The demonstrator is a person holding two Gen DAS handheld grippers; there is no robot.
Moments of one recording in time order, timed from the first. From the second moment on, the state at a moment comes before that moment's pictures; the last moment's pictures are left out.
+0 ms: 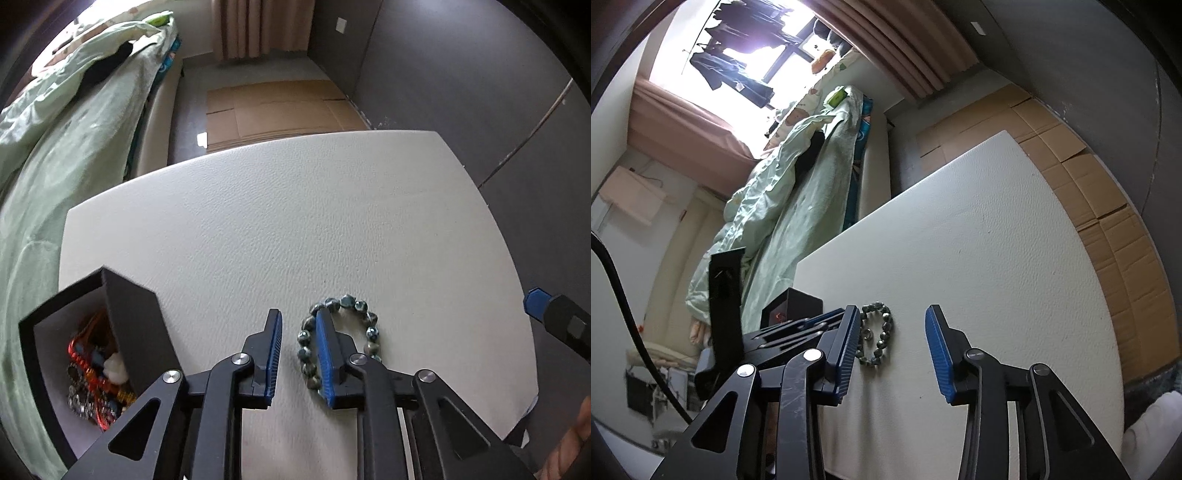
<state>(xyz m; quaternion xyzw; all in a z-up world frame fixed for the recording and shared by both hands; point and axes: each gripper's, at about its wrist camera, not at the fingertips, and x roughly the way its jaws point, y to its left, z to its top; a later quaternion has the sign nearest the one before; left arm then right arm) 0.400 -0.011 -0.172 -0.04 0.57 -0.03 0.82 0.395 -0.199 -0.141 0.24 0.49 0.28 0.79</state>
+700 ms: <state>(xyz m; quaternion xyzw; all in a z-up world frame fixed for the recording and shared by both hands) 0.378 -0.004 -0.156 -0.07 0.54 -0.06 0.83 0.399 -0.177 -0.154 0.18 0.51 0.28 0.79</state>
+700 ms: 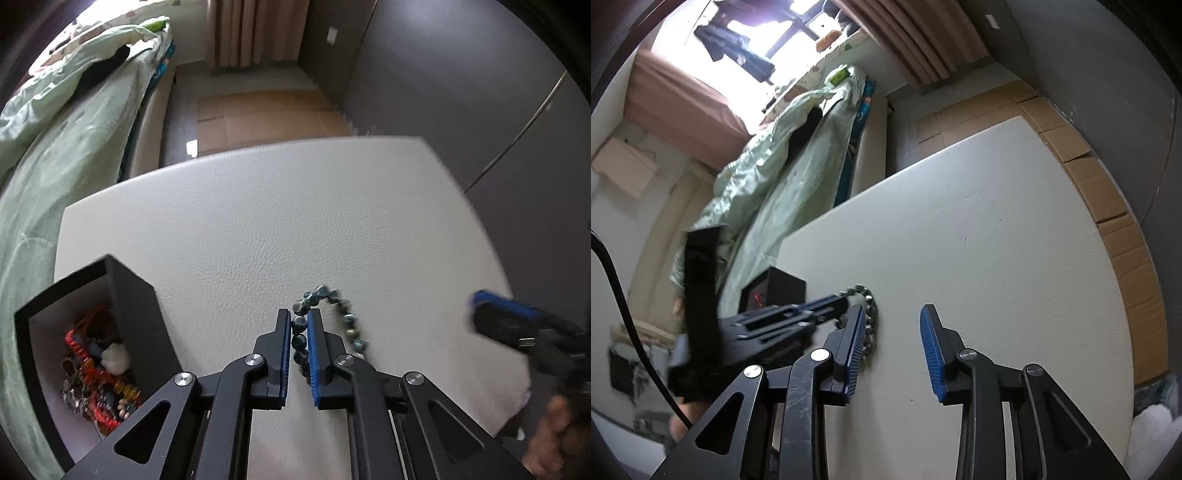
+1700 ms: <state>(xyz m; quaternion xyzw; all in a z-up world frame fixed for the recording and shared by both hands) 0.312 0.099 -0.069 -0.21 0.41 -0.05 0.89 0.380 -0.073 -0.168 -0.07 0.49 0.34 0.80</state>
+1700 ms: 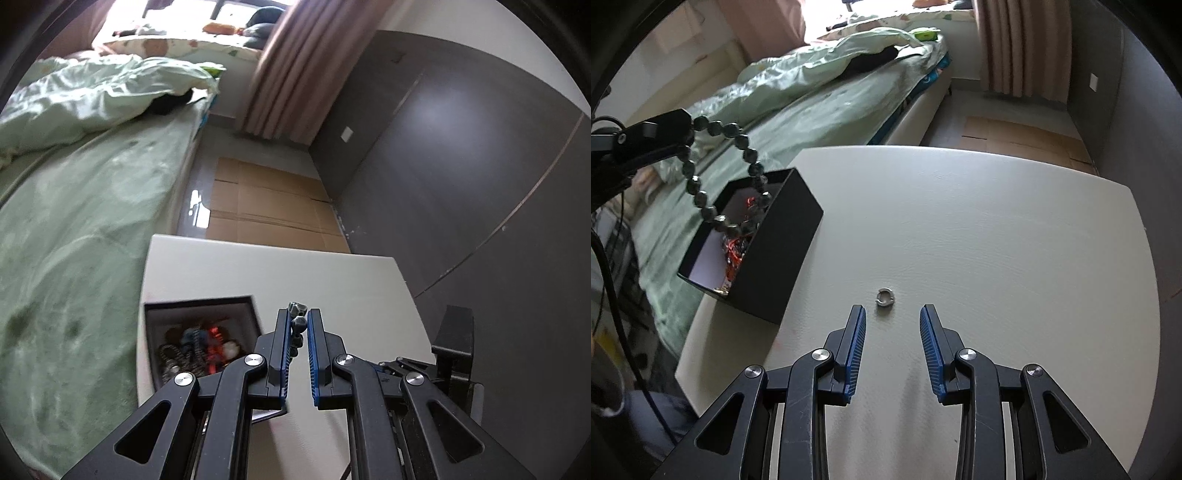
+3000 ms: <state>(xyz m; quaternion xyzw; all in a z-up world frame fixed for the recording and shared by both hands) 0.293 0.141 -0.095 -0.23 0.43 0.04 0.87 0.363 -0.045 -0.116 0.03 0.43 0.41 0.80</state>
